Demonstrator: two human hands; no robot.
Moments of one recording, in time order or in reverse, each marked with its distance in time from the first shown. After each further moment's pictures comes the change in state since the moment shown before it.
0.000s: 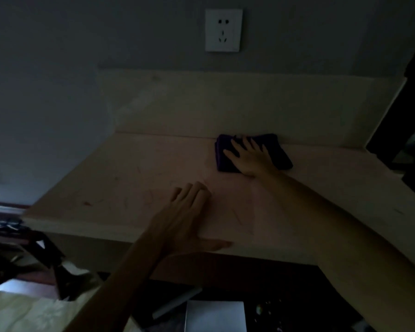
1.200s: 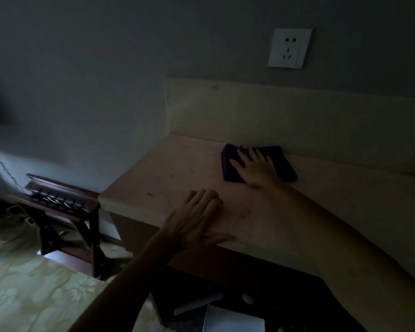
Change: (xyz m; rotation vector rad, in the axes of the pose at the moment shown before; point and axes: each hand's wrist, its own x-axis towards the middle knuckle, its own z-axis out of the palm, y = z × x) left_hand -0.058 -0.059 -0.009 0.102 0.087 -0.020; right_hand 0.002 -0.112 0.017 -0.039 -0.039 -0.125
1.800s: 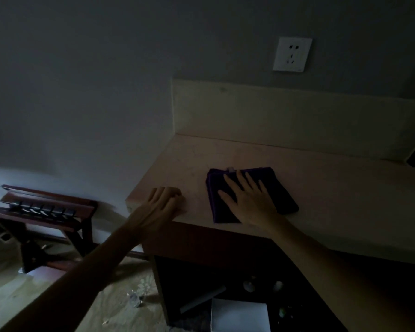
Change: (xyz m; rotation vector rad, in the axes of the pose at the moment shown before) left_hand -0.094 -0.138 0.002 -0.009 0.123 0.079; right_hand -0.133 -0.101 0.025 -0.013 0.041 -0.042
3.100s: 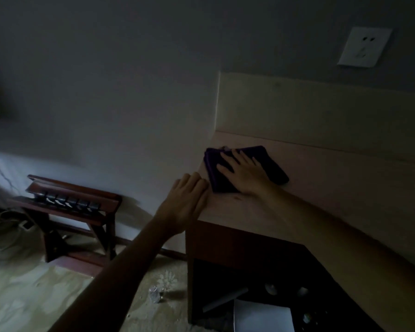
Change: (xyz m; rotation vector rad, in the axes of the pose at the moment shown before) left_hand -0.019 -0.068 -0.016 -0.127 -0.115 -0.191; right_hand 0.132 -0.117 0.017 0.037 -0.009 -0.061
